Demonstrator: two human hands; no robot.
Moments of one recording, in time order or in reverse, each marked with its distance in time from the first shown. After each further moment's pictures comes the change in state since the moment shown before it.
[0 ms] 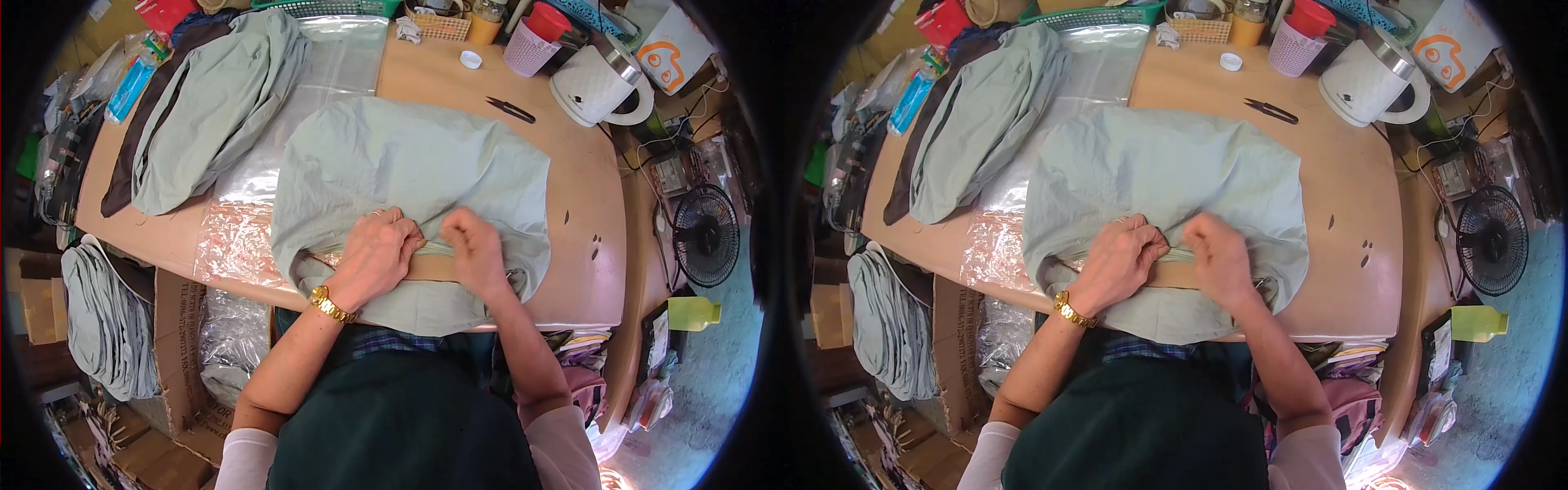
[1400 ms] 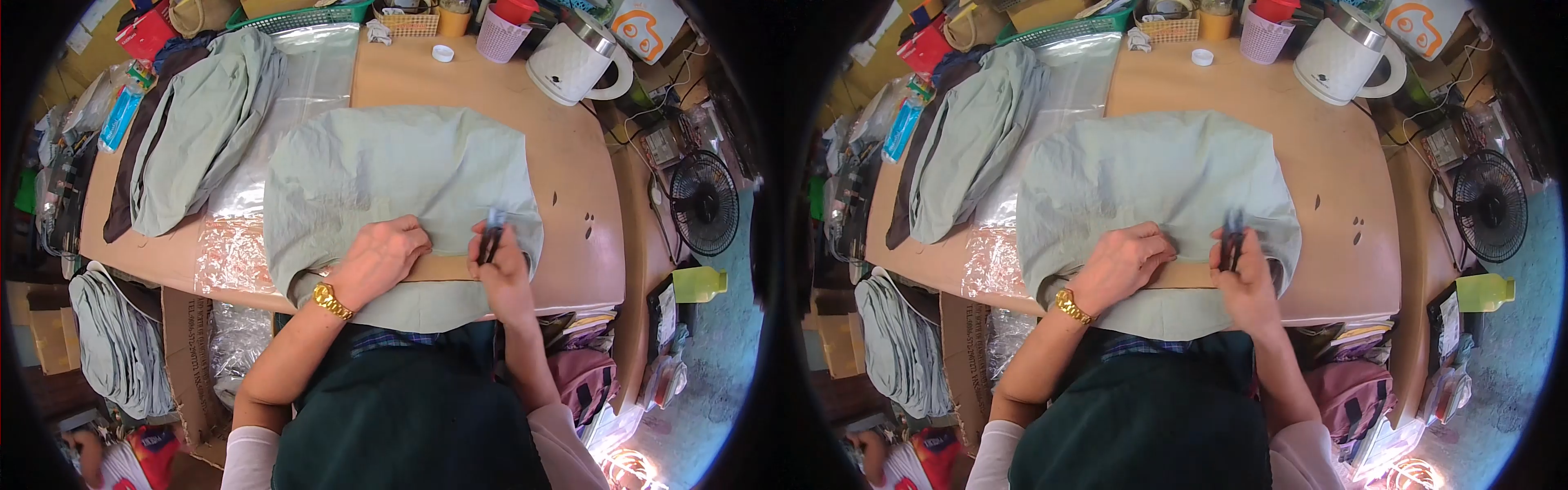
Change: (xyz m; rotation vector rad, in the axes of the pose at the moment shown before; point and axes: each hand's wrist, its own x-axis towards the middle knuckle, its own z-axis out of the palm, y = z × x) left_hand 0.009 0.014 0.001 -0.028 -0.175 0.254; right_hand -0.058 -0.025 -0.043 0.910 0.098 0.274
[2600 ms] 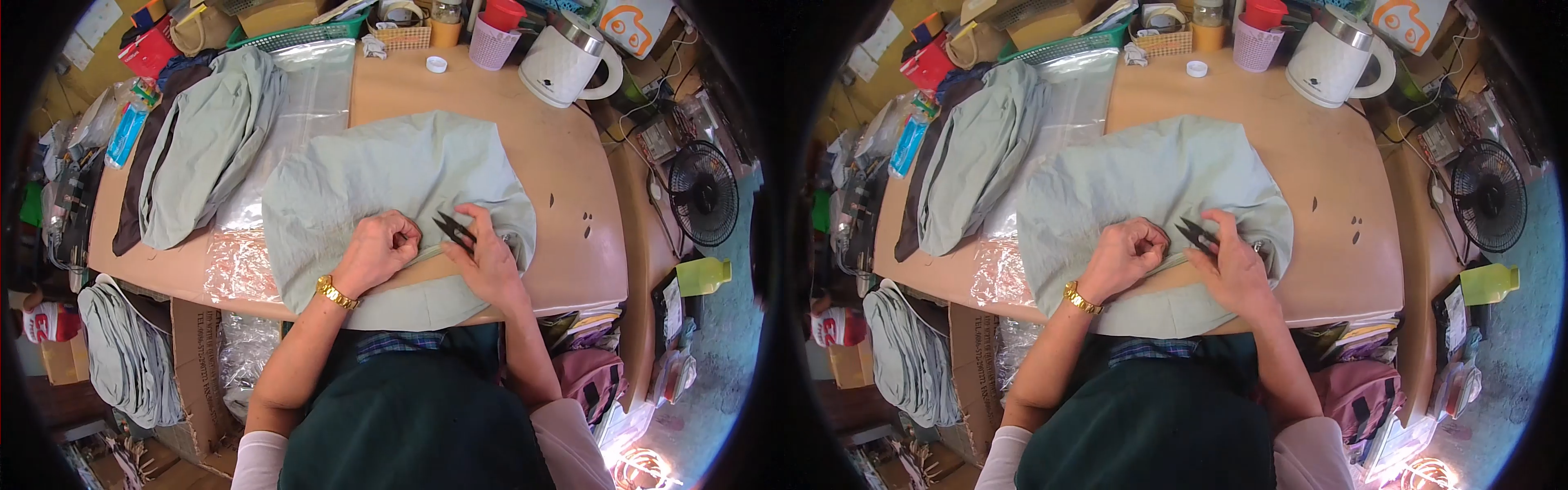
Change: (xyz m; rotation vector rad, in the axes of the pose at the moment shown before) left_hand 0.004 -0.017 0.004 -0.318 0.082 -0.323; right_hand 0.025 0.002 0.013 -1.015 0.043 -0.133
